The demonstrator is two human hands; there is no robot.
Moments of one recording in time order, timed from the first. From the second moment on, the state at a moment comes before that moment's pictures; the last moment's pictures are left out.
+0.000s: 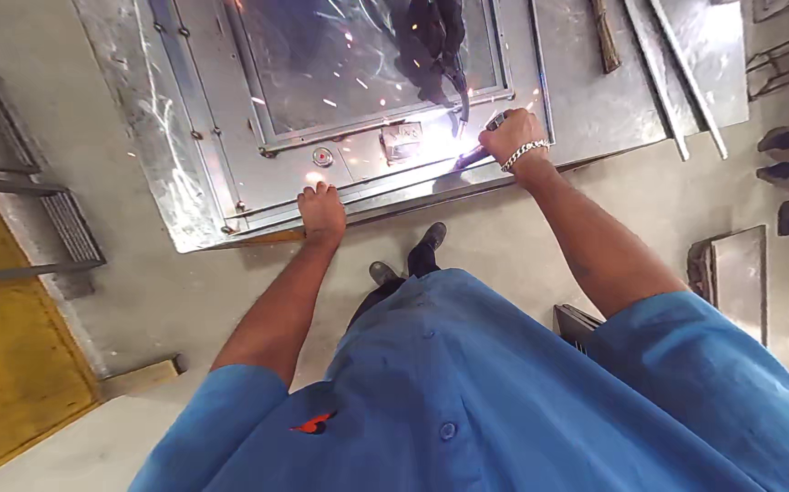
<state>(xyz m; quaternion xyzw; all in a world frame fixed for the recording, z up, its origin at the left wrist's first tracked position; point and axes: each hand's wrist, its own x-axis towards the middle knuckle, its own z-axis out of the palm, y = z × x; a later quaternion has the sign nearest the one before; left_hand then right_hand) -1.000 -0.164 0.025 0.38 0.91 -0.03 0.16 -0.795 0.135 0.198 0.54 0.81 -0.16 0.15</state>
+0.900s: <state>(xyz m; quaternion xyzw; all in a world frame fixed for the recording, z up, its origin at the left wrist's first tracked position) -0.999 -0.161 0.027 0.38 0.91 -0.05 0.16 -0.791 0.132 0.201 0.53 0.82 -0.16 0.15</state>
